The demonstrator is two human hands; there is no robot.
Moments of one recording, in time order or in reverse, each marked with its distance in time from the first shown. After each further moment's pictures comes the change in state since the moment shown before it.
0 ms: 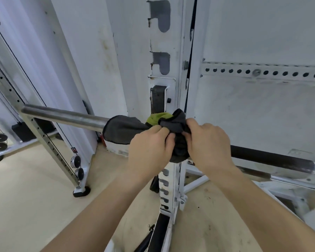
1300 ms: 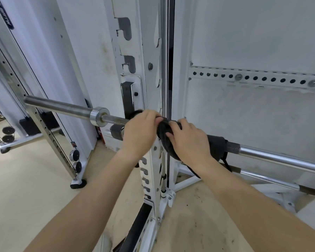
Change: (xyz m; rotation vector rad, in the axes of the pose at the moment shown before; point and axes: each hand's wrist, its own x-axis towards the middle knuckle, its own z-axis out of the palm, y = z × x) left_hand 0.007 0.089 0.015 0.050 0.087 -0.050; right_hand -0.052 0.081 -0.020 -0.106 -0.127 -0.147
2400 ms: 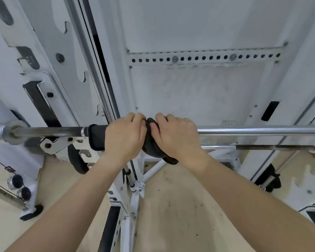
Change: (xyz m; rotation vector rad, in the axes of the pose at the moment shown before) left_hand -0.001 0.105 0.062 0.006 -0.175 0.229; right_hand -0.065 0.093 -0.019 -0.247 0.187 0.263
